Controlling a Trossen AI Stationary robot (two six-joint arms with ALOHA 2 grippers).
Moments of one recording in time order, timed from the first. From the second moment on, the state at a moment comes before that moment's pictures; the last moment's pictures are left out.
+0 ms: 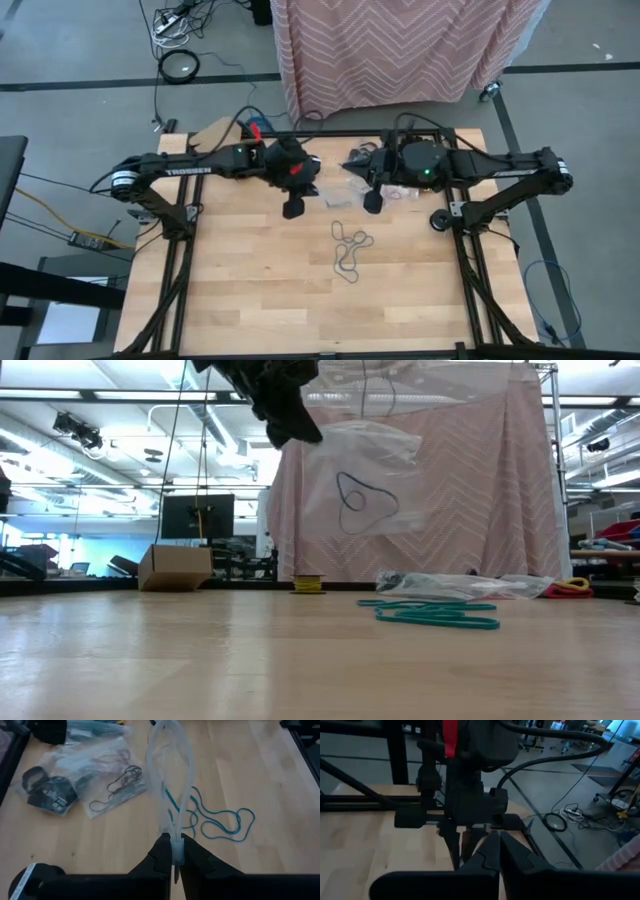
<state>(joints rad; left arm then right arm) 0.20 1.53 1.32 -0.54 0.19 0.12 0.08 1.25 1.33 -0.36 0.39 -0.07</state>
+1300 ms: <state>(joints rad) 0.20 1.53 1.32 -0.55 0.20 0.13 0.08 1.26 1.33 -0.30 0.37 -0.07</state>
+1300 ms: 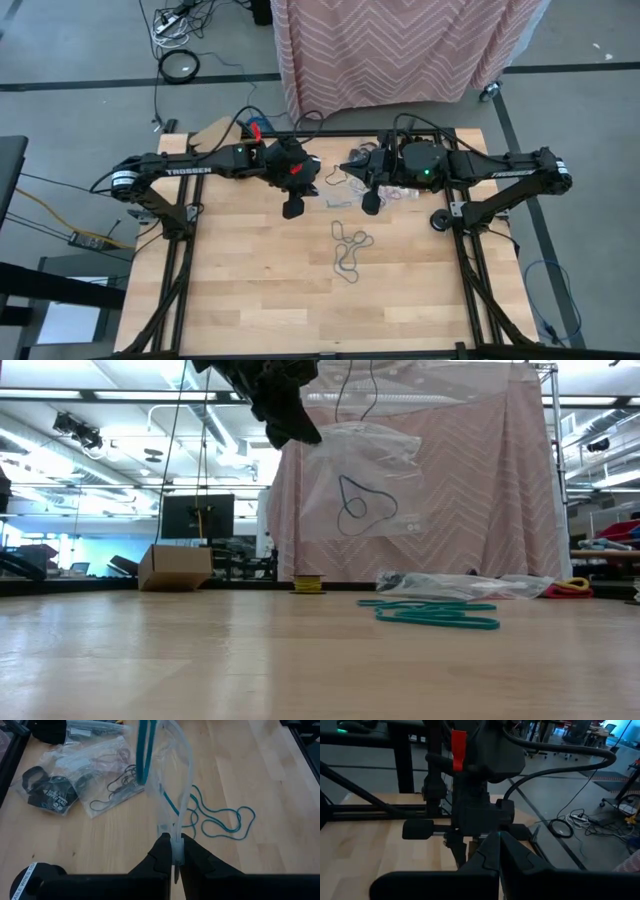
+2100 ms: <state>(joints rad) 0.20 1.53 1.32 -0.55 0.20 0.13 0.09 1.26 1.33 -0.31 0.36 -0.07</state>
